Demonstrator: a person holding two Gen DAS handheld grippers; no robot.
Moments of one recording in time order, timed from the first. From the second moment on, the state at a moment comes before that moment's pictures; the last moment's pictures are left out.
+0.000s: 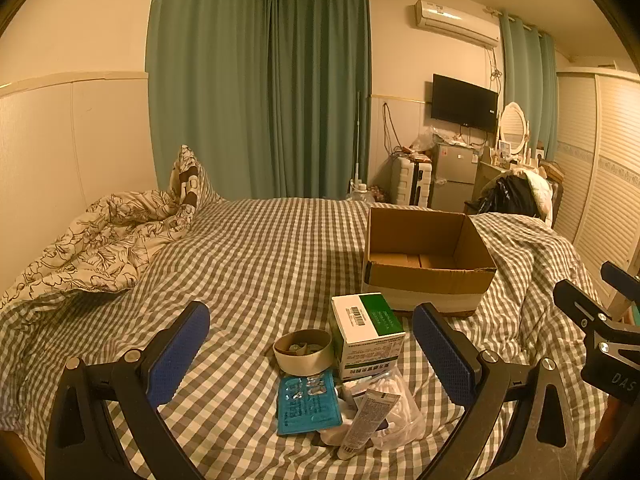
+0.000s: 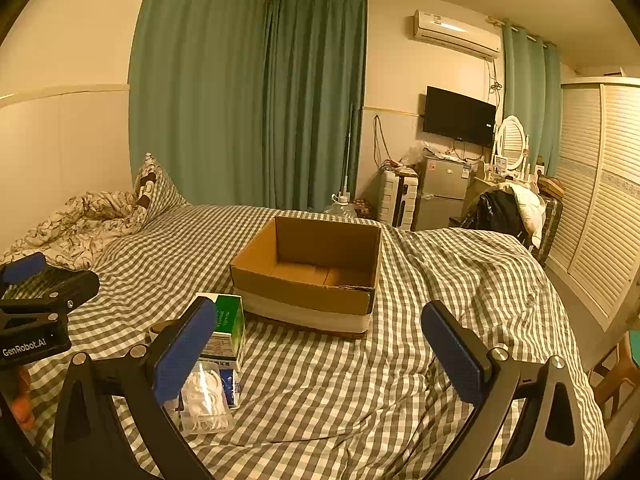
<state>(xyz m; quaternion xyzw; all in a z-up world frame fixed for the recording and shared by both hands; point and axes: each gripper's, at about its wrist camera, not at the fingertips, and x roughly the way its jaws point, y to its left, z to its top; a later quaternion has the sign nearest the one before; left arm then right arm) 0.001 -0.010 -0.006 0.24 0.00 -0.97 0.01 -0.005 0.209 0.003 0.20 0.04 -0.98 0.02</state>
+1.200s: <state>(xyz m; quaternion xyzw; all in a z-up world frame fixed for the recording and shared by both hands) -0.003 -0.012 -0.029 0.28 -0.01 -0.96 0.00 -0.001 0.193 -0.005 0.22 0.04 -0.97 0.07</state>
